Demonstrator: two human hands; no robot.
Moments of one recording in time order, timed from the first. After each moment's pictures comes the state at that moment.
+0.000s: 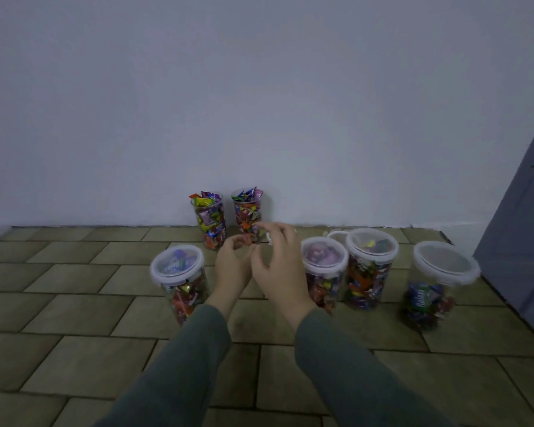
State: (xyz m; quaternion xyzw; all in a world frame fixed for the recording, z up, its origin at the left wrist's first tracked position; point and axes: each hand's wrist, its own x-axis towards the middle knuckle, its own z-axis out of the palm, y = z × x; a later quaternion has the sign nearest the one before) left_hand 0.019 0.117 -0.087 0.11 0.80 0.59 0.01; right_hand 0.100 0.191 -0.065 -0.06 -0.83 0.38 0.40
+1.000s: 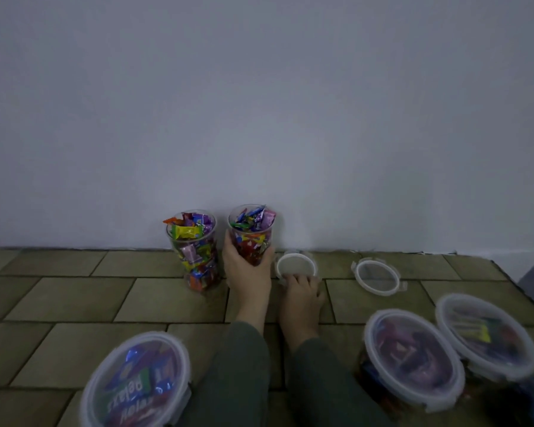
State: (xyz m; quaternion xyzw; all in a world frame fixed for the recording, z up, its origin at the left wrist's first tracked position) left_hand -0.145 0.206 -0.148 0.05 0.75 0.65 -0.11; right_hand -0.076 0.260 -0.181 -0.33 -0.91 0.20 0.15
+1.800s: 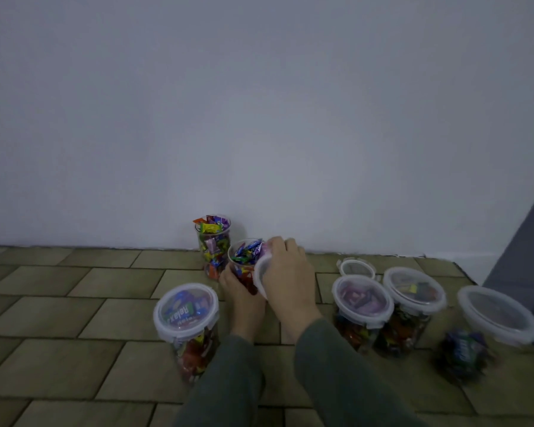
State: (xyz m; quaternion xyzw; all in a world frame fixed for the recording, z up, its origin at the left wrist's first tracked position) left_hand -0.044 0.130 -0.134 0.08 0.75 0.66 0.00; right_hand 0.021 0.184 -0.037 -0.17 -0.93 0.14 0.29
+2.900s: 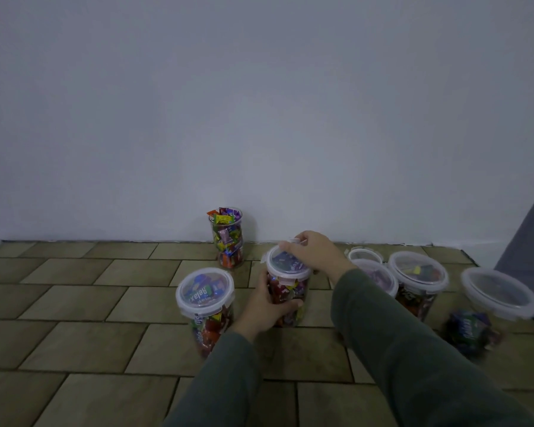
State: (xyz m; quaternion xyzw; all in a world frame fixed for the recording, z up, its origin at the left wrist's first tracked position) left_hand -0.023 0.097 -0.134 0.25 0.72 0.60 0.24; right_hand 0.009 0.247 -0.036 -0.21 -0.90 0.37 0.07
